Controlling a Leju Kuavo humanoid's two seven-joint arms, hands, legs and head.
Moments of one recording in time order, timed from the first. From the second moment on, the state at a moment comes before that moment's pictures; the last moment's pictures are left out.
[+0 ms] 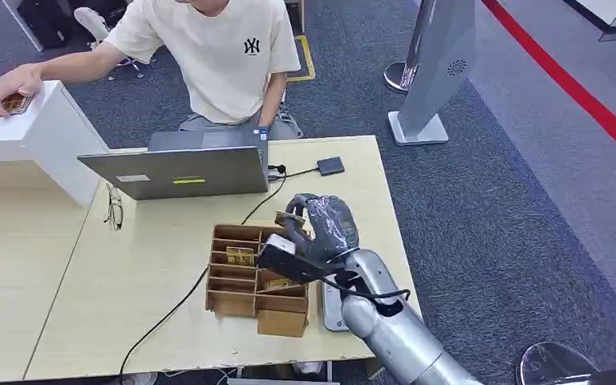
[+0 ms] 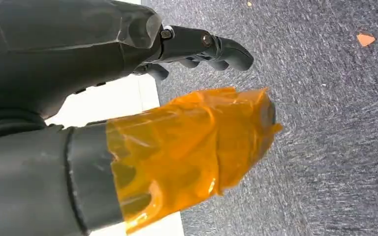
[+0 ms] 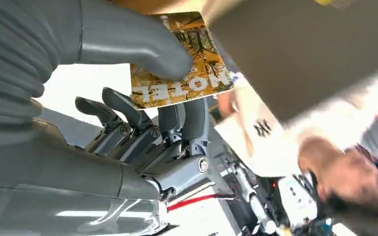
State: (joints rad) left arm -0.03 -0.14 1.02 -0.24 -1.54 0.05 0.27; right arm -0.35 0.10 0.53 -1.28 0.80 -0.31 -0.02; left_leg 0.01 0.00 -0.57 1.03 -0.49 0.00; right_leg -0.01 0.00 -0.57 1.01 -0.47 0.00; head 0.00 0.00
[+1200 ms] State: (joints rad) left arm -0.03 -0.14 0.98 -0.24 -1.54 0.06 0.27; right arm -0.48 0.11 0.47 -1.37 0.65 -0.23 -0.04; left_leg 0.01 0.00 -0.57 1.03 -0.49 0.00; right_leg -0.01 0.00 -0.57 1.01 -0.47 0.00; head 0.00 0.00
